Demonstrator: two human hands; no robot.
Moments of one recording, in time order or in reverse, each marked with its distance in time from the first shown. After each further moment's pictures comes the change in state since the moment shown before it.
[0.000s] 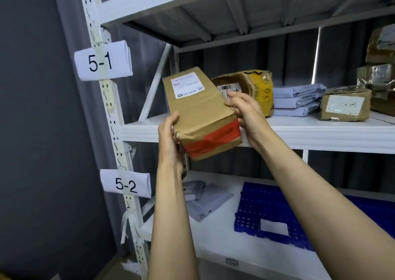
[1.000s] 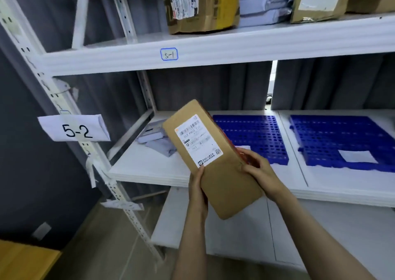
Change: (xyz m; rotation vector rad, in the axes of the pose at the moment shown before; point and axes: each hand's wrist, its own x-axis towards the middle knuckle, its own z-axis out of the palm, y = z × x) left_hand -0.149 -0.265 -0.083 0.062 0.073 -0.611; right_hand -0.211 0.196 -0.145 -0.199 -0.022 0.449
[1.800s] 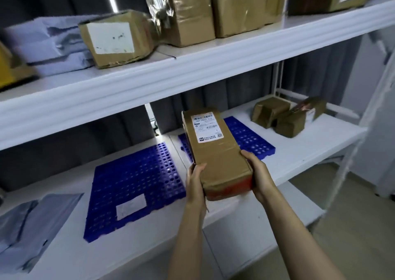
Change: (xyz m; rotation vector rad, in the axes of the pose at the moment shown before) left_hand 0.035 -0.107 0.263 0.218 -0.482 -0.272; right_hand -0.054 -0.001 -0.229 0.437 0.856 0.172
